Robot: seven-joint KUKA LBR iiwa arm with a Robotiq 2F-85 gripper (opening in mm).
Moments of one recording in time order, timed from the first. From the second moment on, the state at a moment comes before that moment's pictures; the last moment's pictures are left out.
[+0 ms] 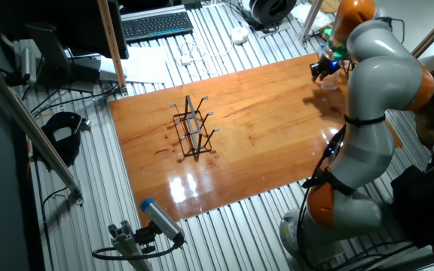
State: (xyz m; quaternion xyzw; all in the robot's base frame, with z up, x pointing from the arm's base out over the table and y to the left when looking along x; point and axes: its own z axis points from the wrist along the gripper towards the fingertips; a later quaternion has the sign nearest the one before) arm 0.582 -0.284 0.153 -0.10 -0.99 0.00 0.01
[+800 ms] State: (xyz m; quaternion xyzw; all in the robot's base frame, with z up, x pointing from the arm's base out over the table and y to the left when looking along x) arm 0.543 -0.204 0.171 -0.17 -0.98 0.03 -0.01
